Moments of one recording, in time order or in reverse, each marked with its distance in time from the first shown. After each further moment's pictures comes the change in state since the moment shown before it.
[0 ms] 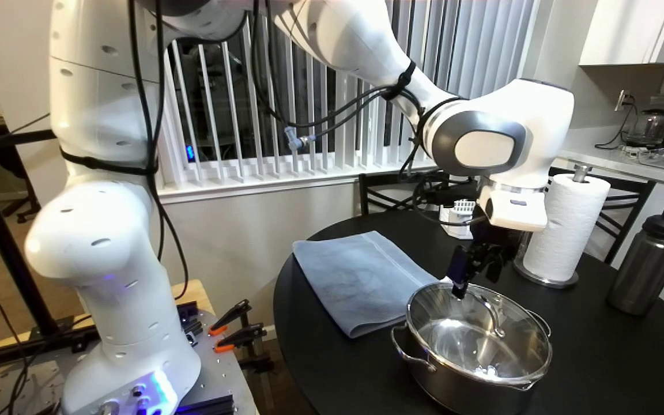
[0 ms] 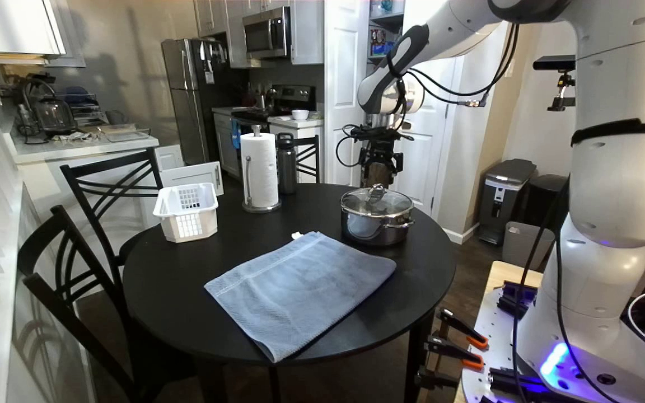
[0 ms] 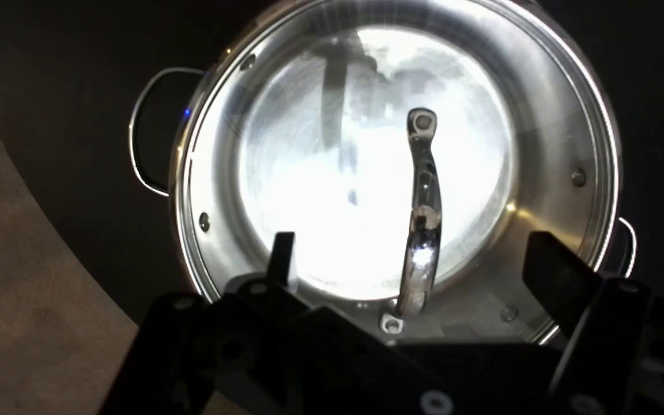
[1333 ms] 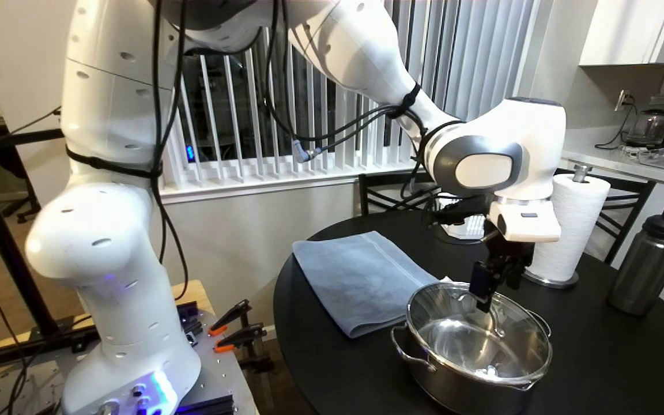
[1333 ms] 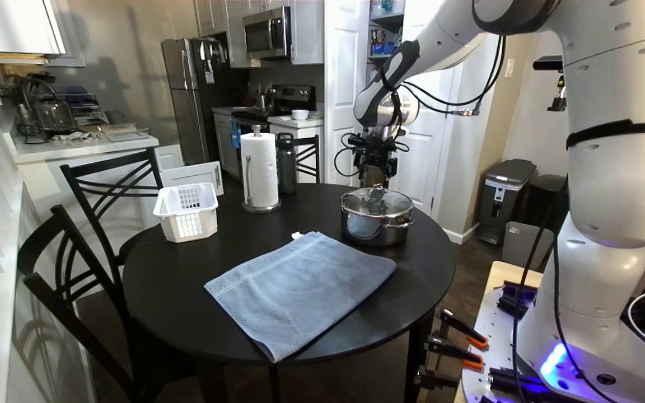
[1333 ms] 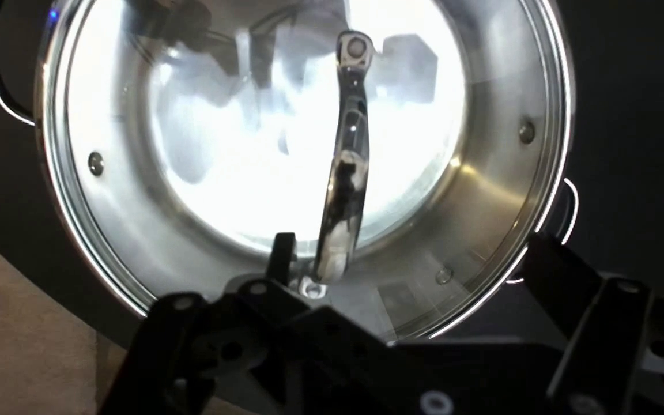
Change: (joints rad) arm 0.007 0.074 -0.001 0.012 -0.001 0.193 -0.066
